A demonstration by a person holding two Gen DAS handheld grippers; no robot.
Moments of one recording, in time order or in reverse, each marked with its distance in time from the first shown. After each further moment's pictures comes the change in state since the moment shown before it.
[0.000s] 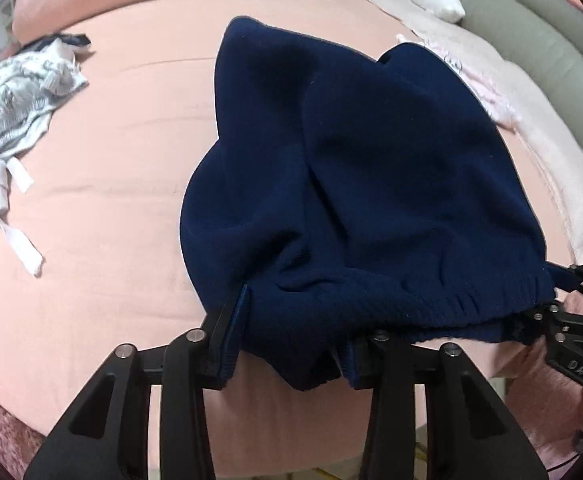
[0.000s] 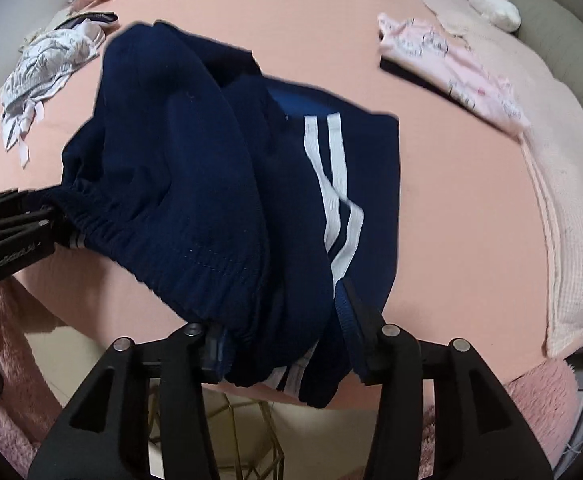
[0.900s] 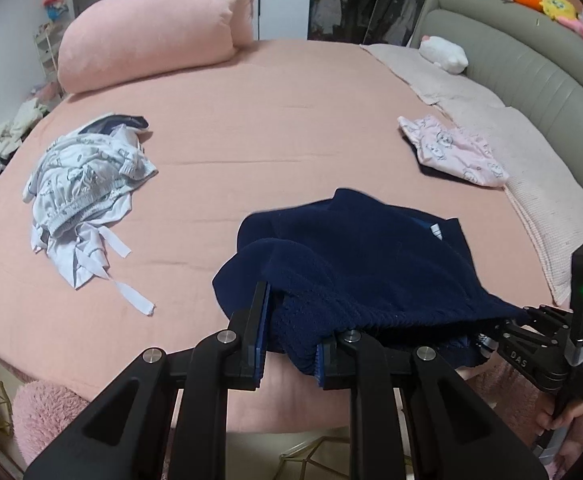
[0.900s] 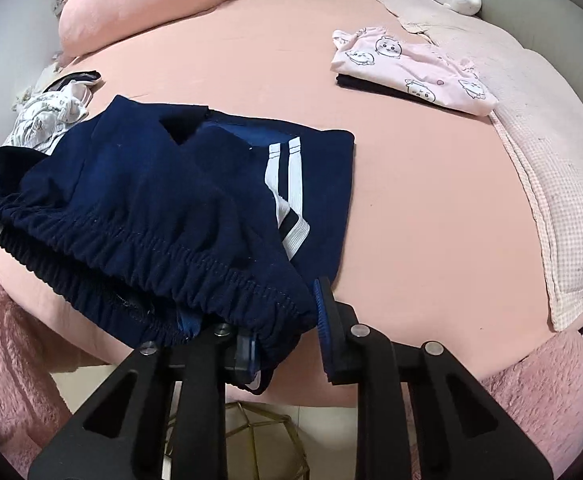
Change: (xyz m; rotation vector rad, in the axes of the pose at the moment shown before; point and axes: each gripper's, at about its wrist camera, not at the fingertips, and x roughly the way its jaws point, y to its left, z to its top) left arm -0.128 -0.011 0.016 -0.008 -0.173 0.105; right arm -0.030 -0.037 -0.027 0.162 -0.088 0.064
